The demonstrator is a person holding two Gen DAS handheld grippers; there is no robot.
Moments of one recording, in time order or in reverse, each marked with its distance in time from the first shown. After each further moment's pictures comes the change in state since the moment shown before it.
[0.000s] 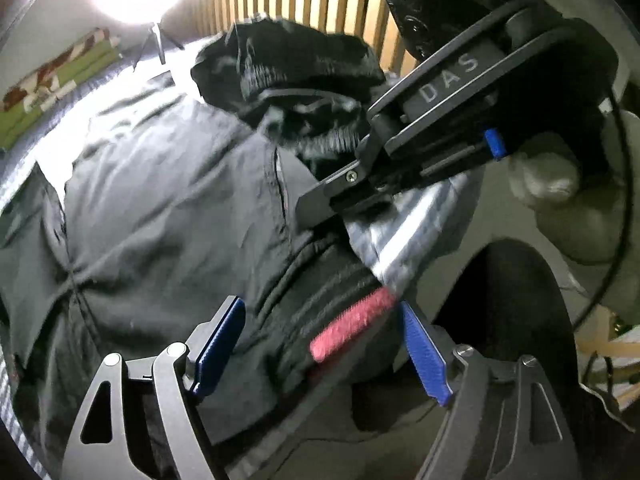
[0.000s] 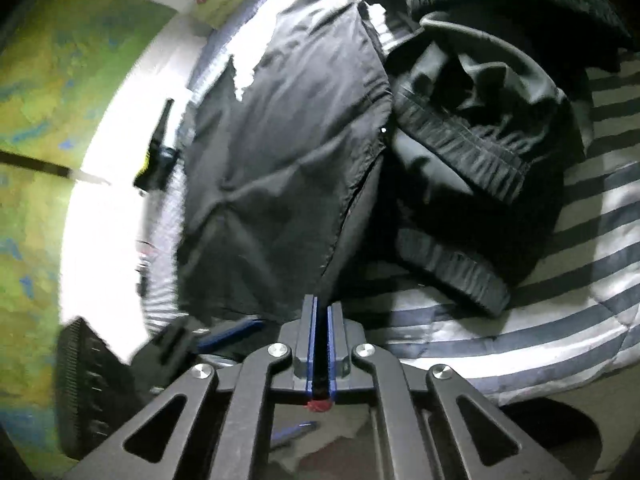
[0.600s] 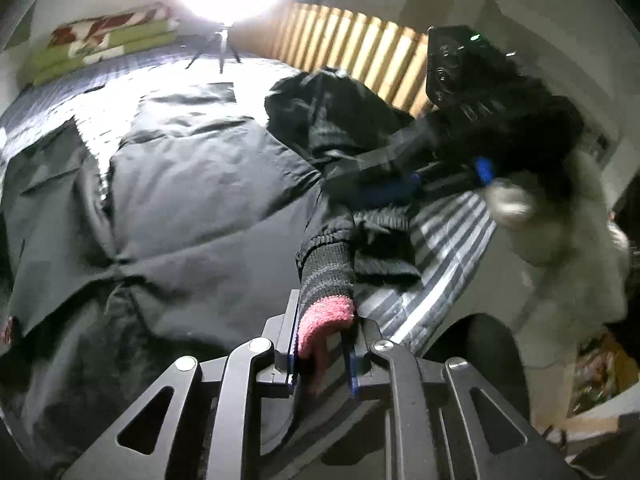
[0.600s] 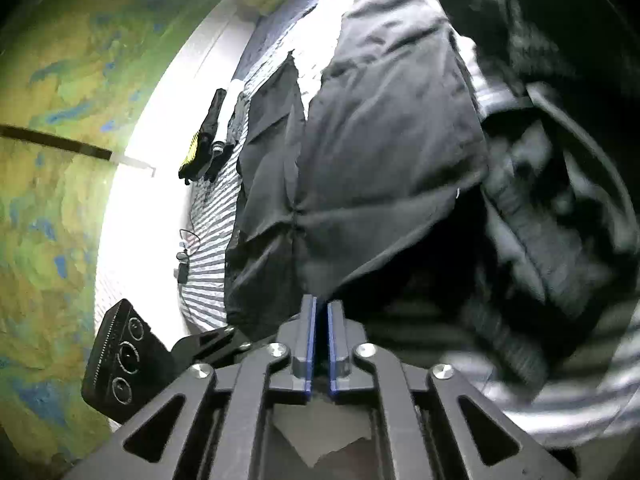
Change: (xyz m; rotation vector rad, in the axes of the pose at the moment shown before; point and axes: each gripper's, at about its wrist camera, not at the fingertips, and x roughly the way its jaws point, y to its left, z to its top) left arm -0.050 0.079 -0.003 -0.268 -0.153 -0.082; right arm 0.003 0.051 0.068 -0.144 0.031 0.041
